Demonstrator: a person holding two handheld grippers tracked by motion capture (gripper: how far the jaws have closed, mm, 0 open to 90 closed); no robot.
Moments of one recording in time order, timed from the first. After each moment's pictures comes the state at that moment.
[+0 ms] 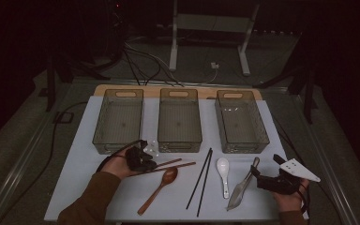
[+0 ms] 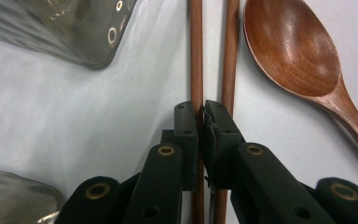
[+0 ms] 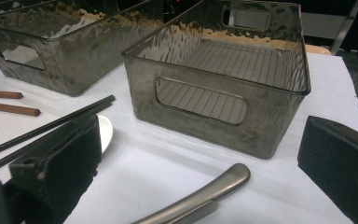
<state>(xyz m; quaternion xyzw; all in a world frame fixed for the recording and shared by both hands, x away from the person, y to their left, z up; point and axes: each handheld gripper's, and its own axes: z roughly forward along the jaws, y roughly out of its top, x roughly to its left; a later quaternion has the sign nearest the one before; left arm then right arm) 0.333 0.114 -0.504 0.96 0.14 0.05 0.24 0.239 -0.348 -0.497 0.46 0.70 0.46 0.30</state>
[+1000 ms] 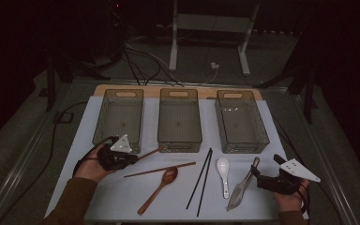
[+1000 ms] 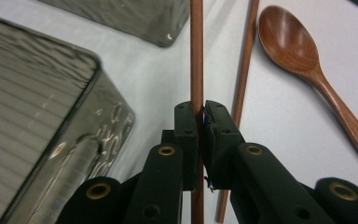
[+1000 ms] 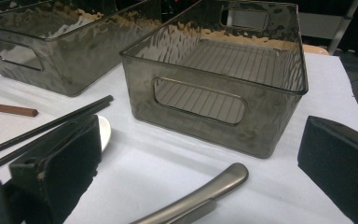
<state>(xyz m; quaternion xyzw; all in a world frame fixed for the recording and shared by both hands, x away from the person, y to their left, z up) 0.312 0.187 -0.465 0.92 0.21 0.09 0.32 0.239 -0.349 -0.497 0.46 0.70 0.46 0.30</state>
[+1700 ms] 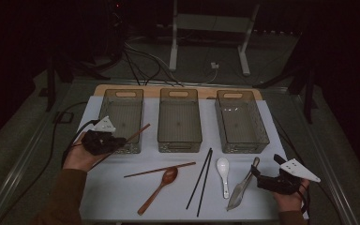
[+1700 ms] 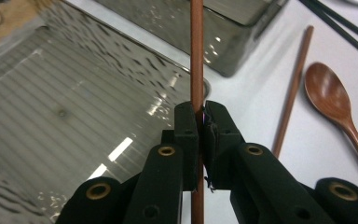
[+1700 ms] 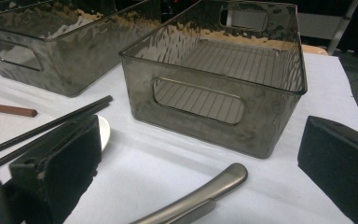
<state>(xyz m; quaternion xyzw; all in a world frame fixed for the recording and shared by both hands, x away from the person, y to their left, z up) 0.337 0.220 -0.428 0.88 0.31 0.12 0.34 0.239 -0.349 -0.497 0.46 0.70 0.46 0.30</state>
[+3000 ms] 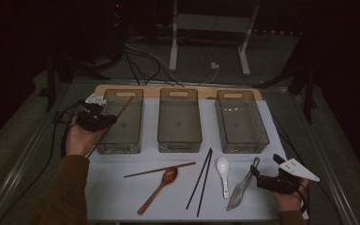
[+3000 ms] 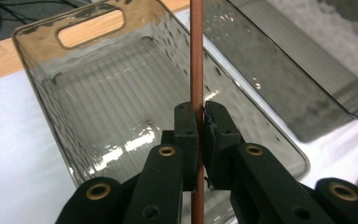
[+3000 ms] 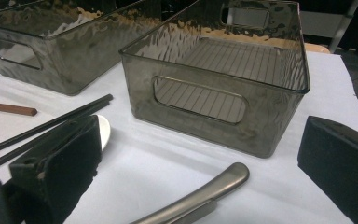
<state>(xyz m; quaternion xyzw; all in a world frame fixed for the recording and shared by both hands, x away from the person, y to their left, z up) 0.384 0.236 -0.404 0.80 0.46 0.16 0.34 0.240 -0.348 -0.498 0.46 0.70 0.46 0.30</state>
